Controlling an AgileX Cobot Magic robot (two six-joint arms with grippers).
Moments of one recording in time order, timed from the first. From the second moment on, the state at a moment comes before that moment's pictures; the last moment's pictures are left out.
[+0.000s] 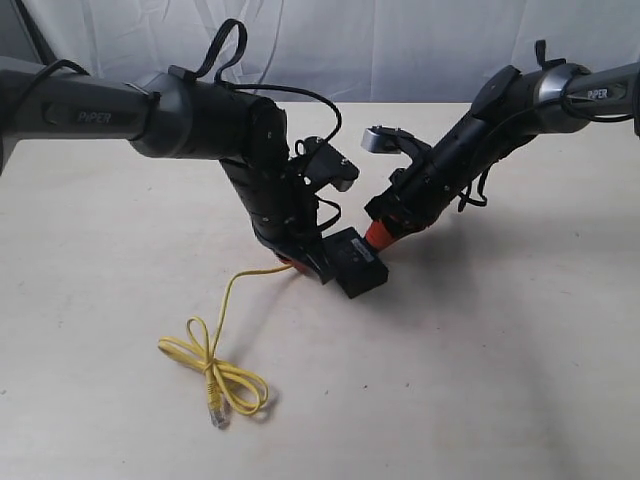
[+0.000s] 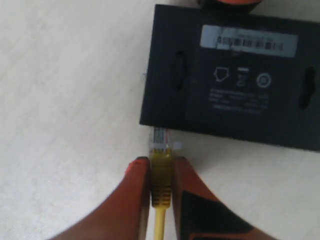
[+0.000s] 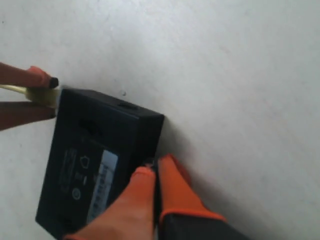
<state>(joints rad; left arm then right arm) -0.62 2.16 -1.48 -0.16 0.71 0.43 0.23 2.35 -1.59 0.77 1.07 -0.93</state>
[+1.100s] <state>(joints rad) -0.64 2.16 -1.48 -0.18 0.73 0.51 0.23 2.35 -1.59 0.78 1.05 -0.94</state>
